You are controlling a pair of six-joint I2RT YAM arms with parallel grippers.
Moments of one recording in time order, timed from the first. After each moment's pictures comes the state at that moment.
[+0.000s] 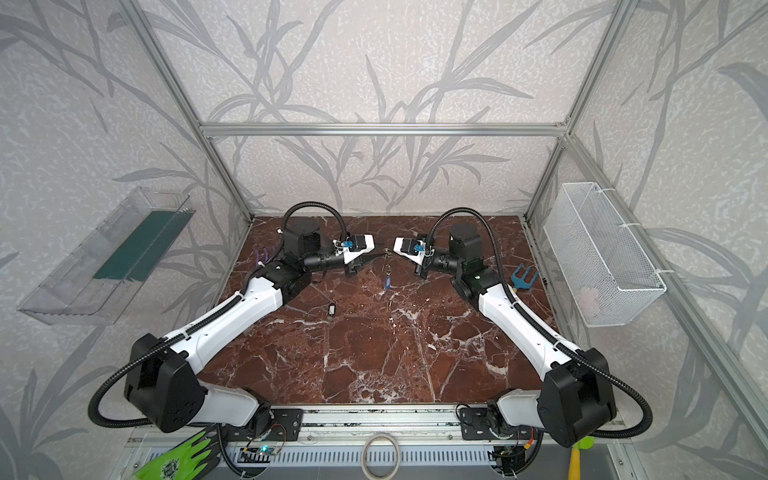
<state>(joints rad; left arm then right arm) -0.50 1.43 1.17 0.04 0.72 0.65 0.41 1.34 1.05 0.09 -0.79 -0.65</state>
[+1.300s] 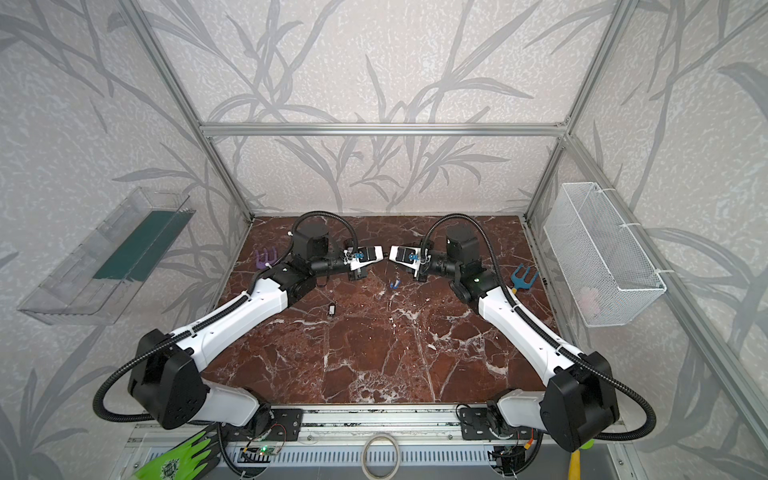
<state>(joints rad) -0.54 1.45 1.10 0.06 0.62 0.82 0.44 1.30 1.02 0.05 -0.71 -0.77</state>
